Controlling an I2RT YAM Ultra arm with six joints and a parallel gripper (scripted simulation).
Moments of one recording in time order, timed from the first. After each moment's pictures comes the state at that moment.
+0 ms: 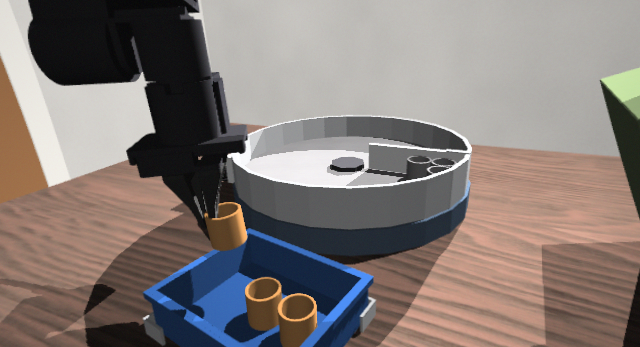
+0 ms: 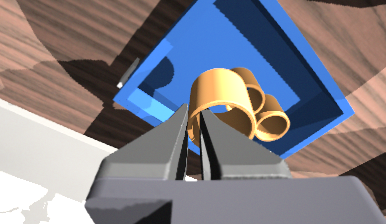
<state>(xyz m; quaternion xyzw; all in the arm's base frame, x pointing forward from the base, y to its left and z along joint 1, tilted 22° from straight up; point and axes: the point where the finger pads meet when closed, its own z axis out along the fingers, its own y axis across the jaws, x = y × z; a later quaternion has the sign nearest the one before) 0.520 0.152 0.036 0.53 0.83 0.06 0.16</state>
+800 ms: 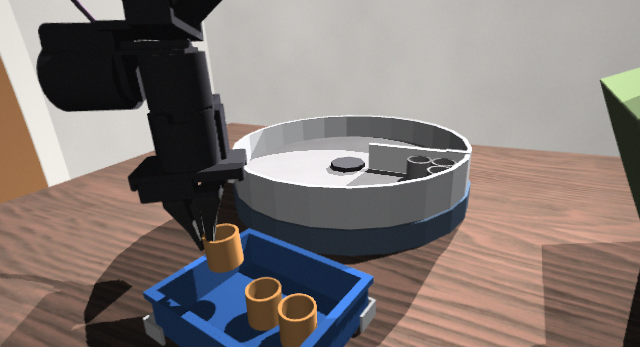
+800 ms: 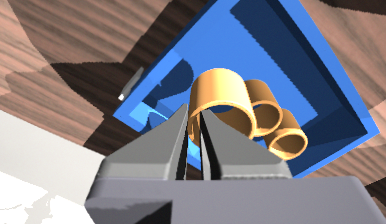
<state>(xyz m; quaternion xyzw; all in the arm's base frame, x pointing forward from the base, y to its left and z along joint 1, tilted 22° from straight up) 0.534 0.153 0.014 0.53 0.83 0.07 0.17</state>
